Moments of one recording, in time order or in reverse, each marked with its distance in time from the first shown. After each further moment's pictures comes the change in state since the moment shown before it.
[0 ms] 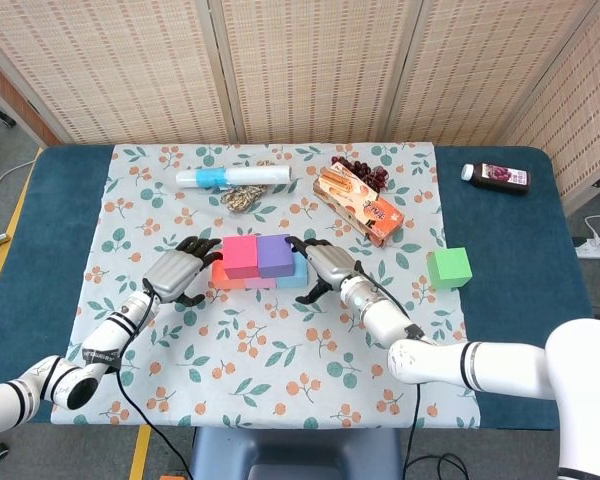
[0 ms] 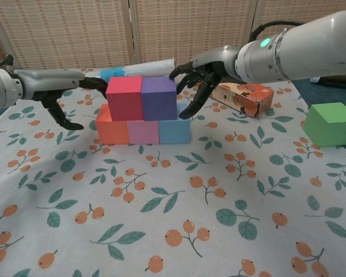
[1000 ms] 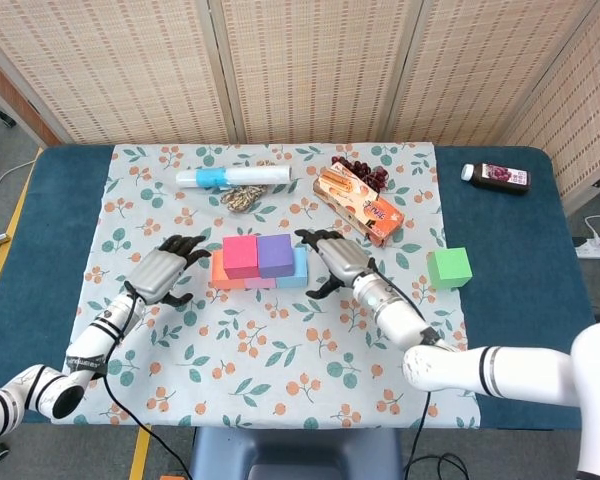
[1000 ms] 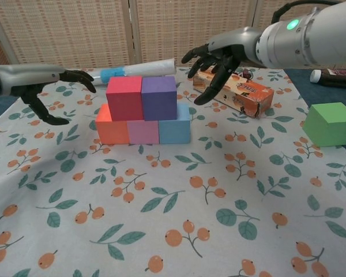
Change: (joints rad) left arm 0.063 0.050 0.016 -0.038 0.017 0.090 -0.048; right arm -0.050 0.099 -0.013 -0.113 -0.083 0.108 -0.008
